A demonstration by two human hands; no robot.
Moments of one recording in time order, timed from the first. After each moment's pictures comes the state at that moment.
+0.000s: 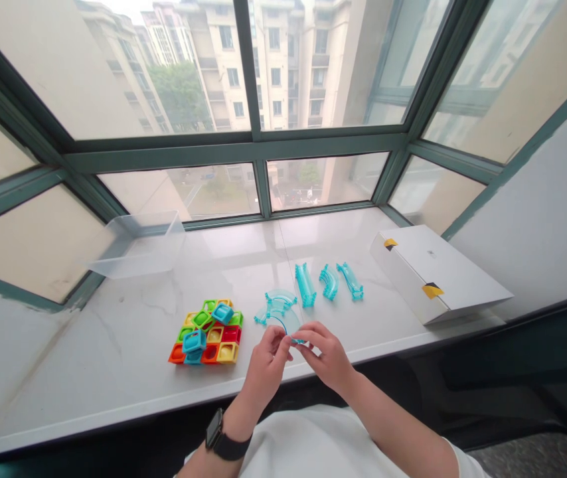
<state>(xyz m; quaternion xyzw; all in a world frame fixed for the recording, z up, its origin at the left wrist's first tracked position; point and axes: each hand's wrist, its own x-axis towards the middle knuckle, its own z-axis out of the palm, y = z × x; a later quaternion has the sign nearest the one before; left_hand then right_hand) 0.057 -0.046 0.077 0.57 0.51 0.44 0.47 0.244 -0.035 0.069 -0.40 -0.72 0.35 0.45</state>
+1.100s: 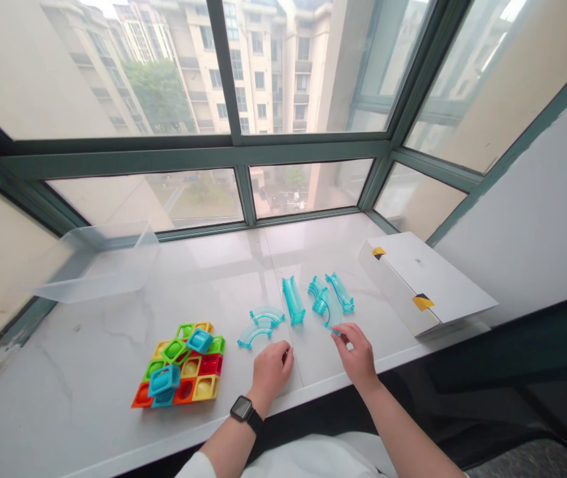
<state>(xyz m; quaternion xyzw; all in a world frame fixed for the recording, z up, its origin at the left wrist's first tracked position) 0.088 0.018 -0.022 0.76 0.58 0.19 0.22 0.333 0.005 0.015 -0.59 -0.61 0.17 0.50</state>
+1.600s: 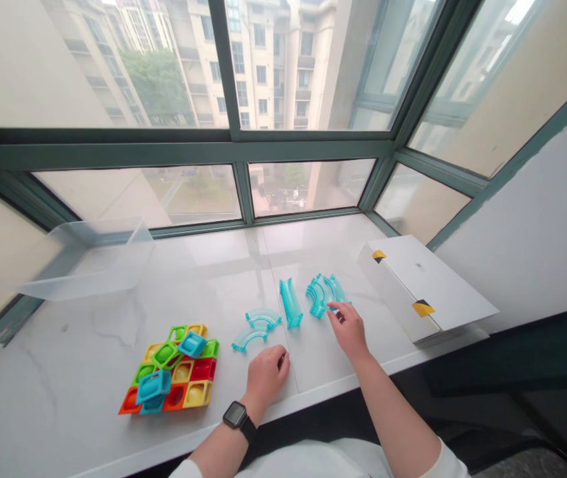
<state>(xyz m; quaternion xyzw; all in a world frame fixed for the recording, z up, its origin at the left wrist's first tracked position) 0.089 0.019 -0.020 0.76 0.58 0.19 0.23 0.347 0.077 0.016 -0.63 -0.61 0.17 0.45</state>
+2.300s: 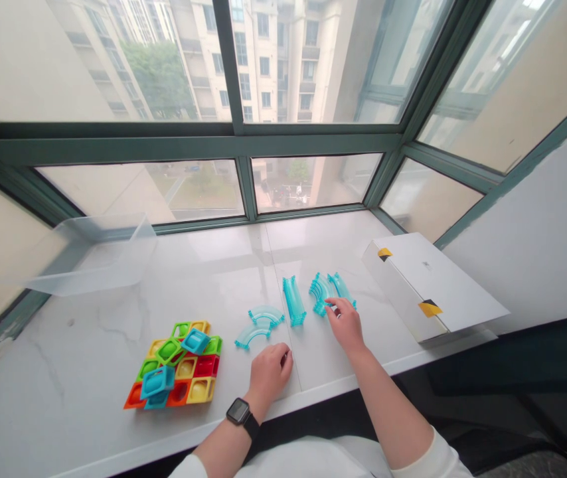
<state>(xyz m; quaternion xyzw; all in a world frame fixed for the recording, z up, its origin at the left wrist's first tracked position) 0.089 0.019 -0.021 0.76 0.59 0.18 0.22 0.339 0.093 0.003 -0.65 -0.61 0.18 0.42</state>
